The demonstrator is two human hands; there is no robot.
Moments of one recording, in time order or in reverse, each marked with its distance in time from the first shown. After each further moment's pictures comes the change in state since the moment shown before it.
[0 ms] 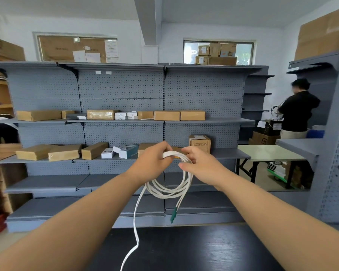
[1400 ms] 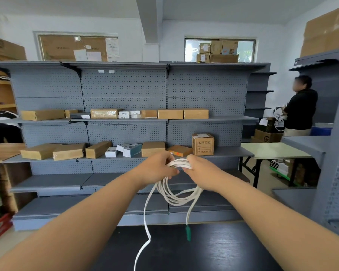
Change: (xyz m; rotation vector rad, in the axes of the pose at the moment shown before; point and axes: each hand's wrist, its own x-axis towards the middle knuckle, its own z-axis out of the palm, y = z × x) left_hand -0.011 -0.013 -0.012 -0.122 -0.260 -0.206; right_hand 0.000 -0.015 0.029 -0.511 -0.115 -0.003
